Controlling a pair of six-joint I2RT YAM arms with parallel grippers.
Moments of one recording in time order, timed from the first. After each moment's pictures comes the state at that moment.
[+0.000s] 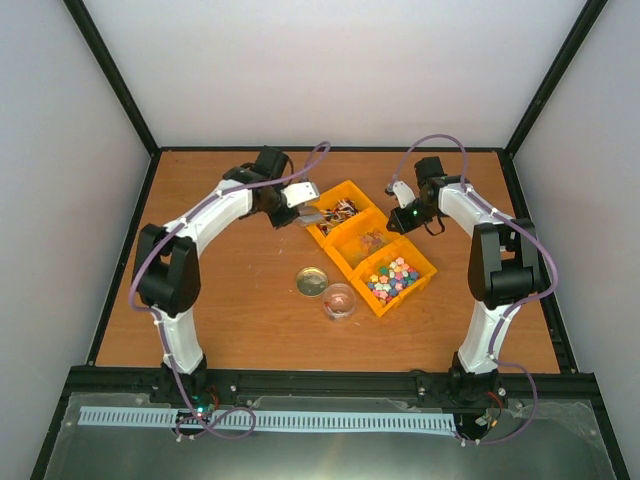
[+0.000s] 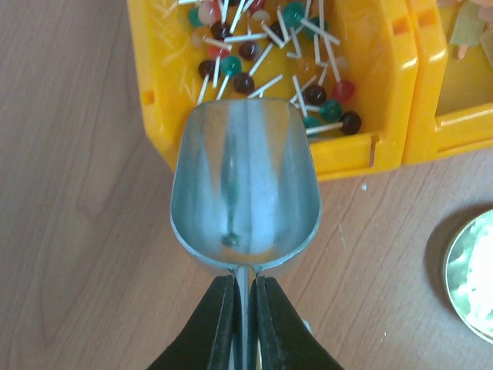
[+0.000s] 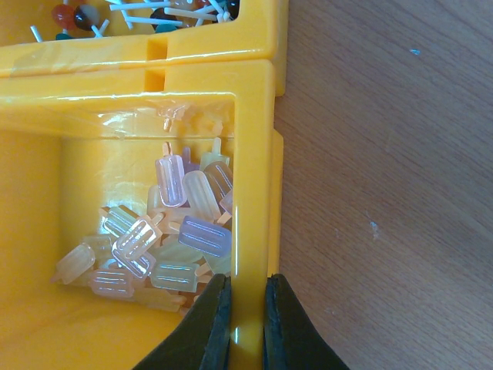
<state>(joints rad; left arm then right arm) -0.41 1.84 1.53 -0.75 0.20 0.70 0.16 1.92 1.42 -0.77 -0.43 -0.35</state>
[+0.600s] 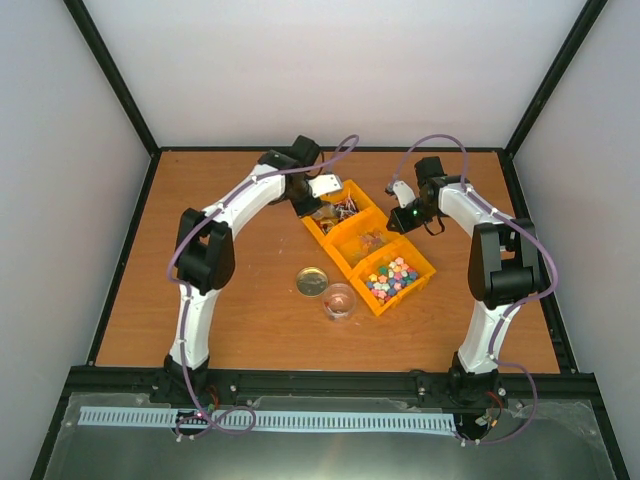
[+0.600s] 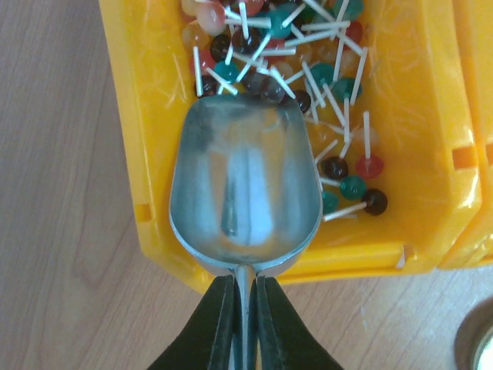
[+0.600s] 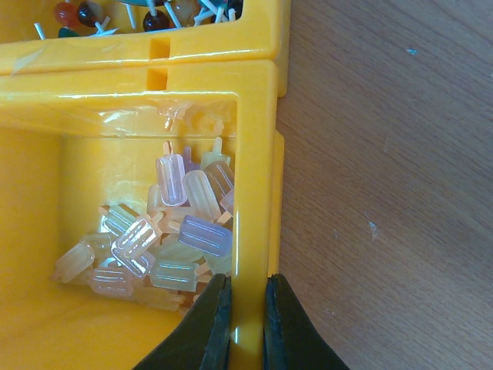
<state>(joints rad) -0.51 2.19 2.00 -1.00 0.07 0.63 0.16 1.92 1.42 -0.76 -0.43 -0.34</state>
